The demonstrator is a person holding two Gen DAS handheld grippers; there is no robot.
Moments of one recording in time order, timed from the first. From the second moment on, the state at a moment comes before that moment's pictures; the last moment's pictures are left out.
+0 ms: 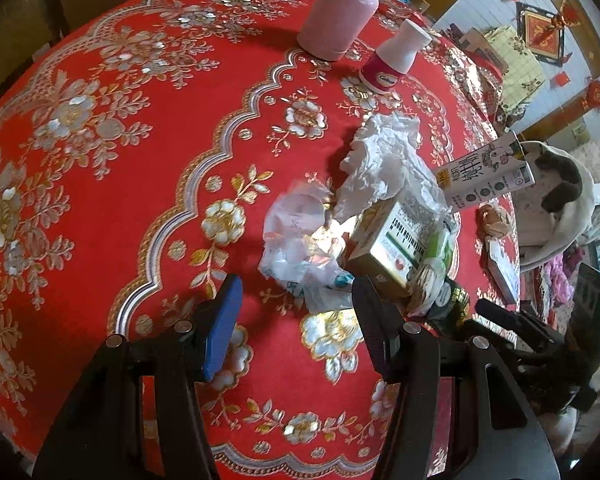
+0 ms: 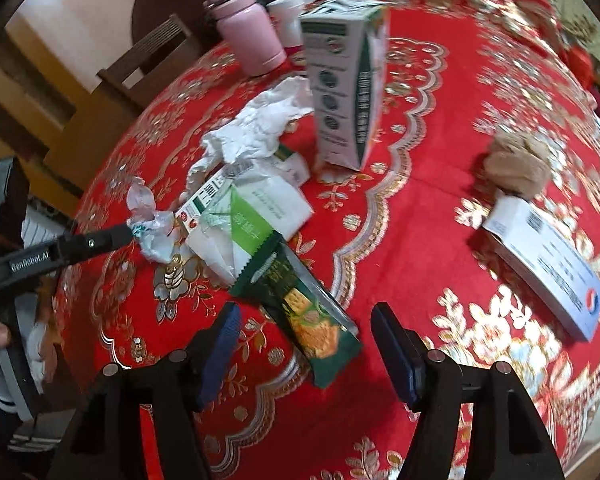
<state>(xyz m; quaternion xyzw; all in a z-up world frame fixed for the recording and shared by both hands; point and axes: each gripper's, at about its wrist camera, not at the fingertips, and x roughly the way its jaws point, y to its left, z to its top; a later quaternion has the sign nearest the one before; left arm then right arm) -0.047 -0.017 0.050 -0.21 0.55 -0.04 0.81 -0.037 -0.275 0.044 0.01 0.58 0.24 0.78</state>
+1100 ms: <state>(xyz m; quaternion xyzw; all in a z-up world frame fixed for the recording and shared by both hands) -0.067 -0.067 0.095 -0.16 0.51 -0.12 0.84 -0.087 -0.319 0.071 0.08 0.53 0.20 0.82</state>
